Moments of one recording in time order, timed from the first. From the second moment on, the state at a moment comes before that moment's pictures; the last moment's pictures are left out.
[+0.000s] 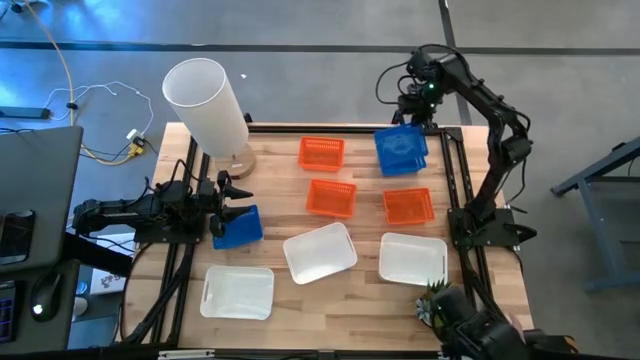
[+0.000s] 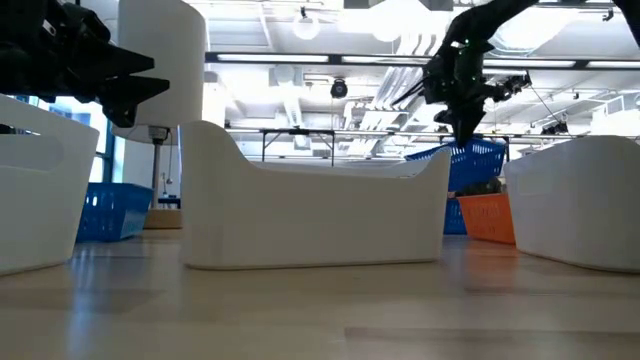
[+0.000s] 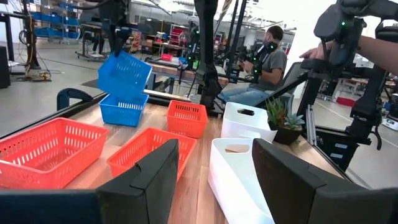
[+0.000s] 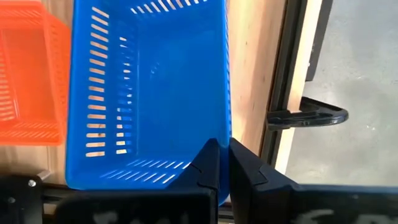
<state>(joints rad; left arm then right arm) 0.19 0.01 0.01 0.02 0.01 -0.19 -1.04 1.79 1.71 -1.42 -0.15 -1.16</state>
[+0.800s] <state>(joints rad) 0.19 0.01 0.01 0.02 -0.01 -0.19 -1.02 1.85 1.71 -1.44 -0.12 -1.10</state>
